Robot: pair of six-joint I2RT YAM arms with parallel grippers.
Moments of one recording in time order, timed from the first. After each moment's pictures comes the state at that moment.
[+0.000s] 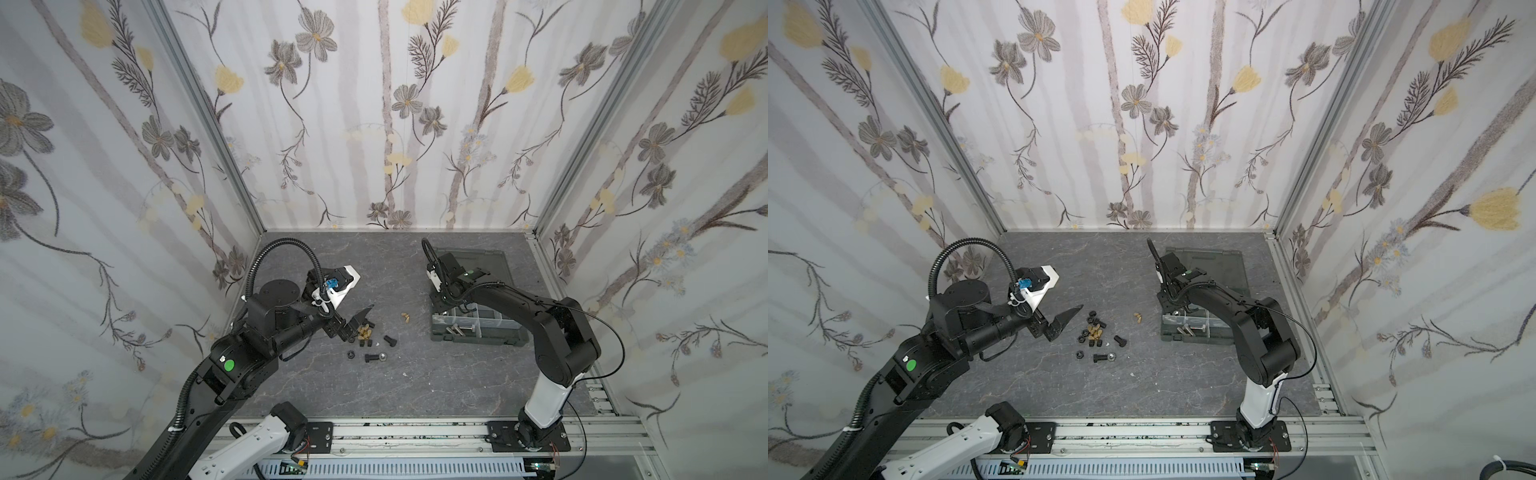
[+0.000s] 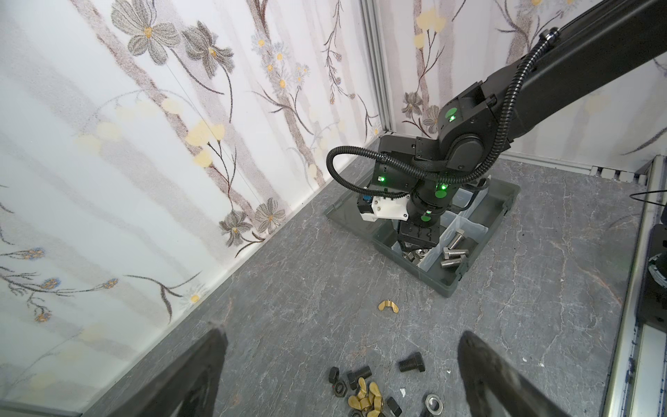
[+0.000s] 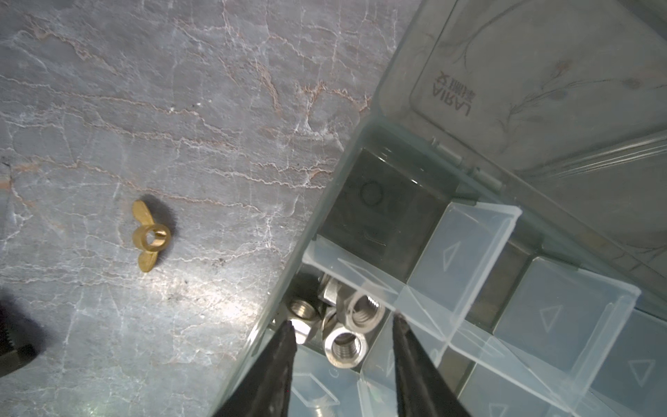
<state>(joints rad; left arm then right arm) -0.67 0.79 1.17 -0.67 0.10 0.31 0.55 1.80 1.30 -0.65 0.10 0.05</state>
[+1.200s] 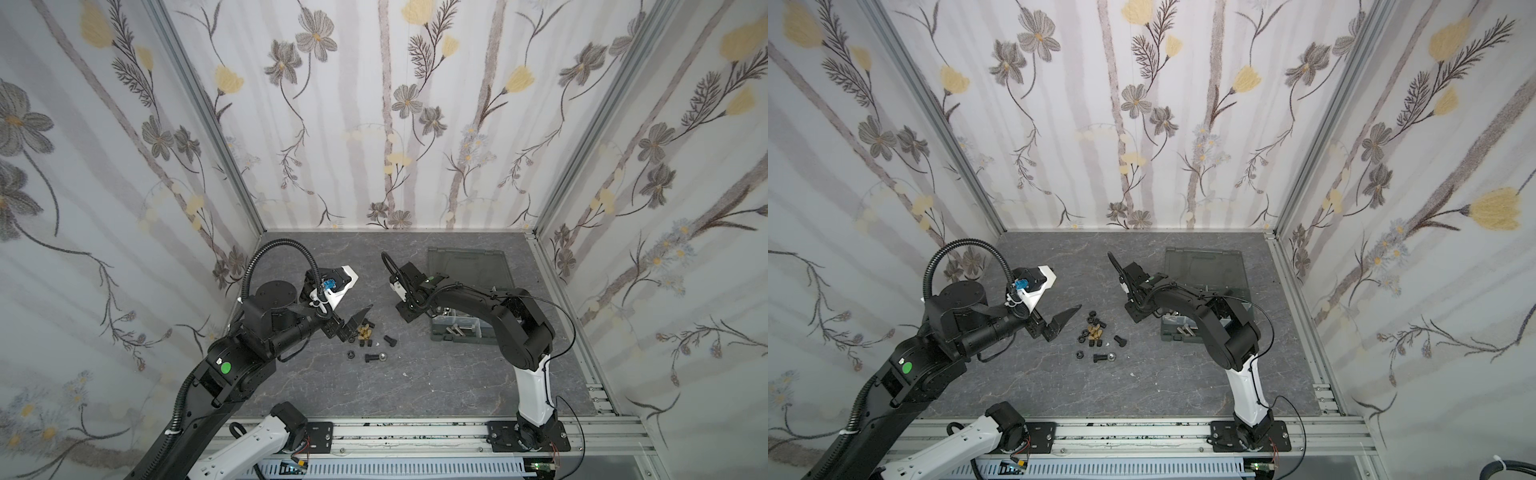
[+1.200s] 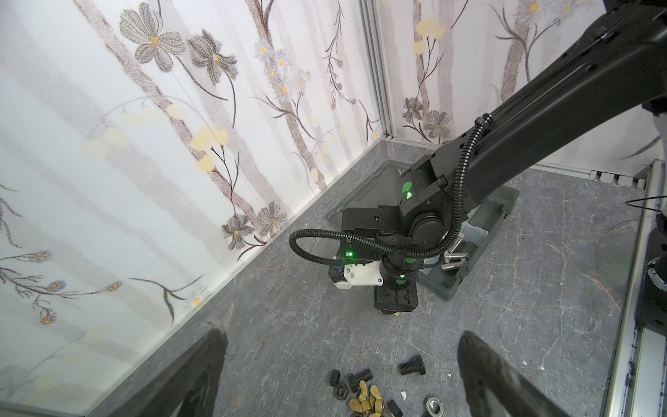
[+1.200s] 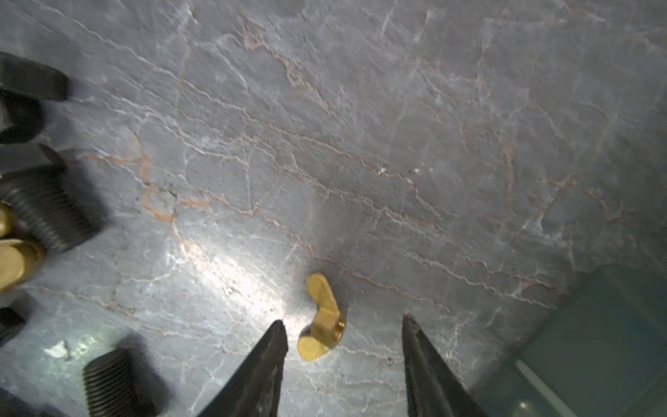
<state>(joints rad) -0.67 0.78 1.18 -0.67 0.10 0.31 0.73 2.06 1.49 -0.63 0.03 0.05</state>
